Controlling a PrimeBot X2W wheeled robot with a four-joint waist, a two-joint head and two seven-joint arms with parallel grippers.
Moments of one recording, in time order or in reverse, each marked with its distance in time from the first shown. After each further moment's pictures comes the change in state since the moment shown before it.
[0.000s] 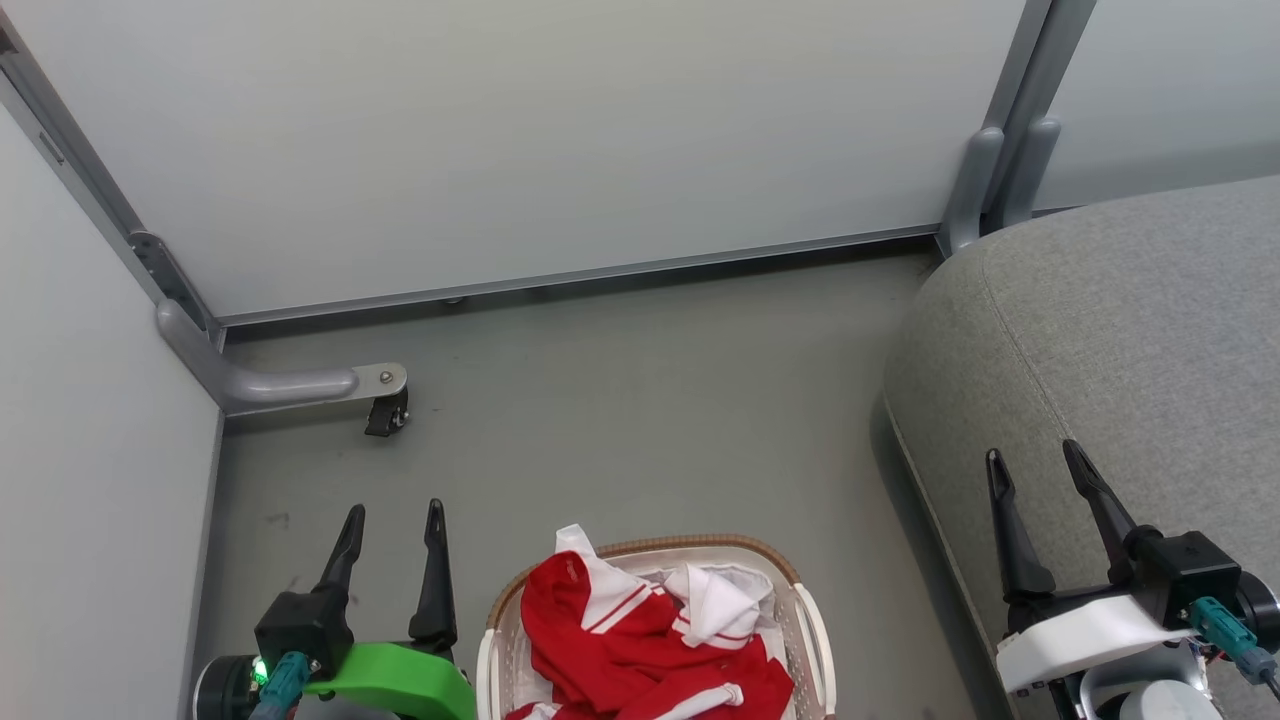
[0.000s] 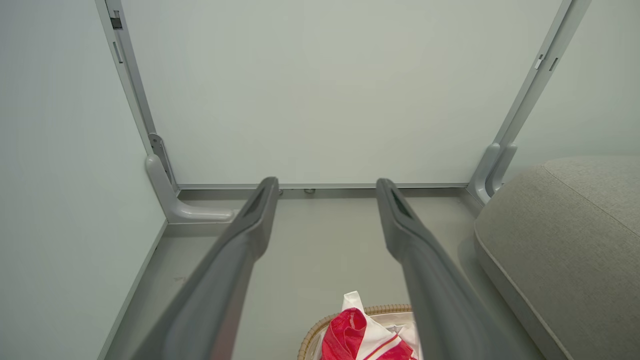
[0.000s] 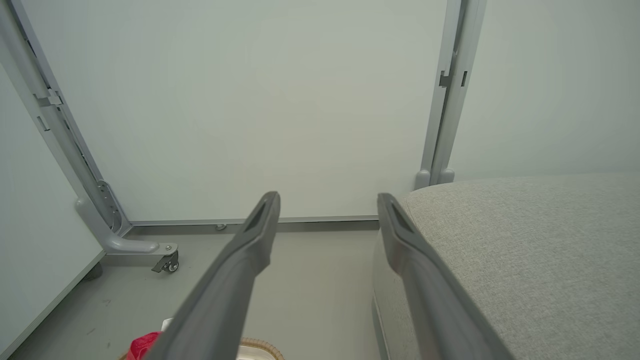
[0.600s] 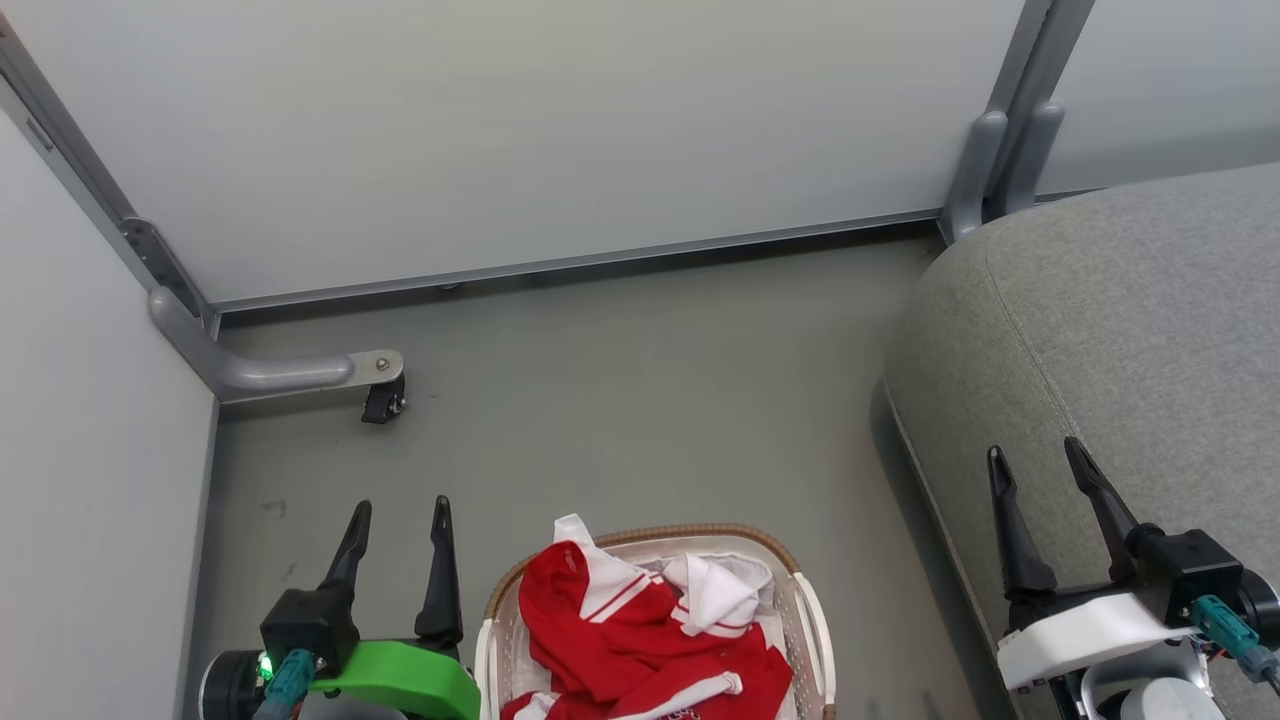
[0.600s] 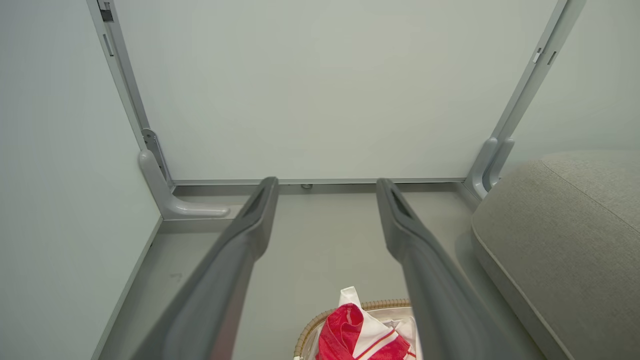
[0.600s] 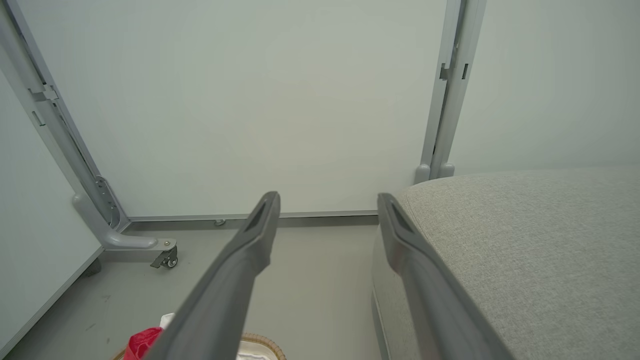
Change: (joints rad) left arm -0.002 0.000 -0.008 -0.005 -0.001 -0.004 0.000; right arm 0.000 0.000 -0.002 -0.003 0.000 0.000 0.000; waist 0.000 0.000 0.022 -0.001
